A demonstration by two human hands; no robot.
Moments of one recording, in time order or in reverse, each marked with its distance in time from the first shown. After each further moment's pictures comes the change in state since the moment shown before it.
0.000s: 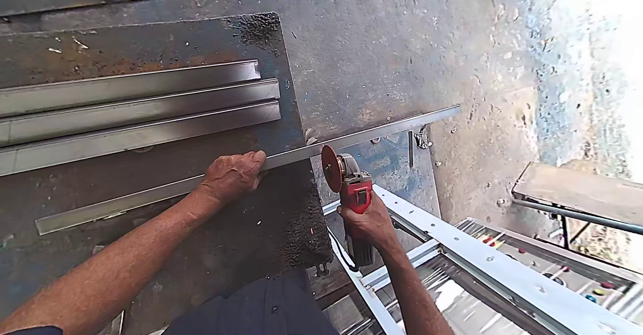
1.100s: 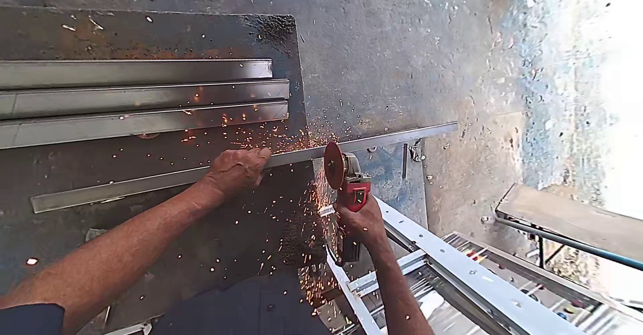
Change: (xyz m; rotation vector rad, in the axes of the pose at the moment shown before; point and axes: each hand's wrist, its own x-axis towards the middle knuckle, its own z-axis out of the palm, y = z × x) left_hand 0.000 0.000 0.001 -0.042 -0.012 -0.011; right_hand 0.008 -0.014 0.009 0.035 0.051 0.052
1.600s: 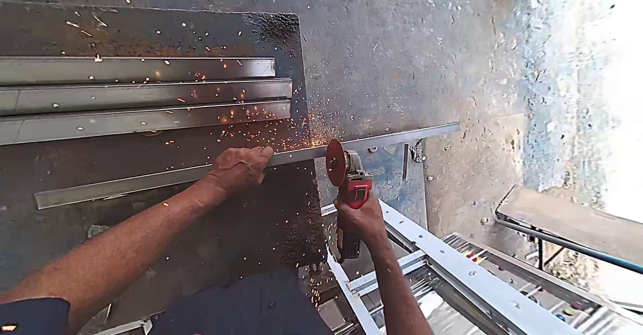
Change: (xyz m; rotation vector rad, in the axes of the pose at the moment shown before) left_hand 0.000 -0.001 0.001 -0.018 0.008 0.005; right_hand 0.002 -0.005 0.001 -0.005 0.012 0.023
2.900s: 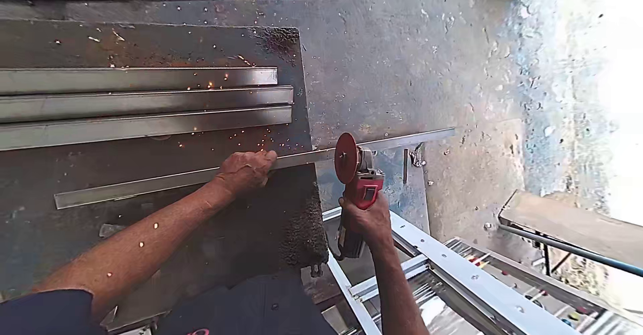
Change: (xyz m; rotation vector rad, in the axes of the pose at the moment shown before) left_hand -0.002 0.005 0.000 0.006 -0.029 -0.027; right_hand -0.009 -0.013 -0.008 0.086 0.120 -0.155
